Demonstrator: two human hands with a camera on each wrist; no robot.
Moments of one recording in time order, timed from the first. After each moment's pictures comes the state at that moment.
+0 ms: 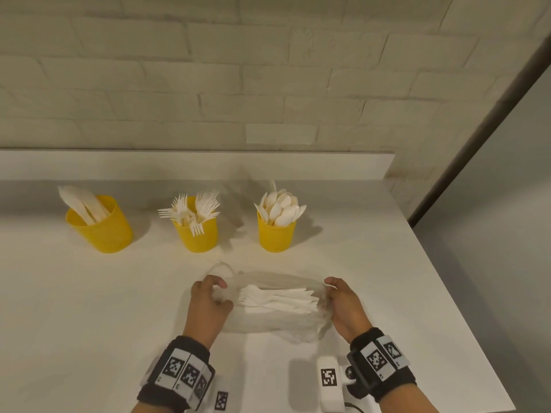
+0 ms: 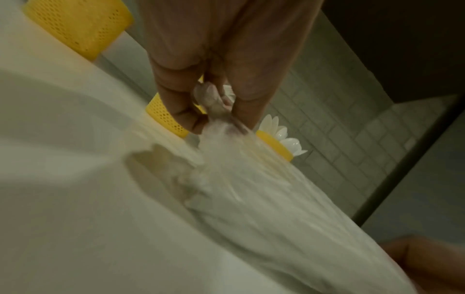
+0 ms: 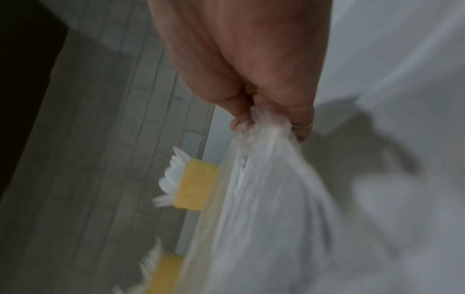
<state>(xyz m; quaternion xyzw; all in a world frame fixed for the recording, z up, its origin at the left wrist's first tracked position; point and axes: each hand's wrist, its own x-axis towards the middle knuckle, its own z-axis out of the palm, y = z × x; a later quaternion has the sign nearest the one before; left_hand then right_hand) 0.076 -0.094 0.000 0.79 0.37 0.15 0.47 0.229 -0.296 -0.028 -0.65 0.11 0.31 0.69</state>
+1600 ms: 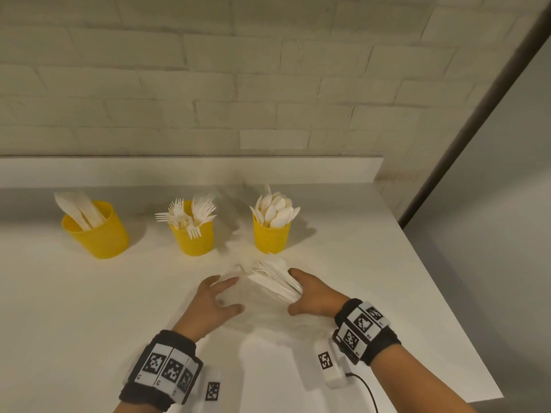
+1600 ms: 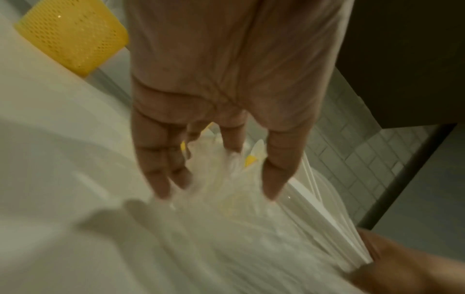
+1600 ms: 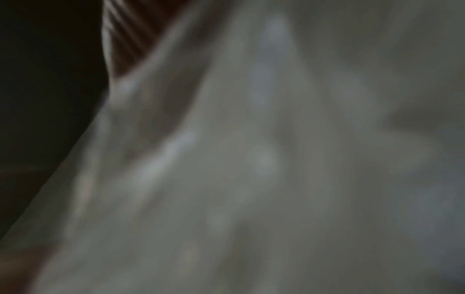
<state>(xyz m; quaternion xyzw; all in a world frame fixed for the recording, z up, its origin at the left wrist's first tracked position) 0.075 -0.083 0.014 0.83 0.29 -0.02 0.48 0.223 -0.265 0.023 -0.82 -0.33 0.36 0.30</state>
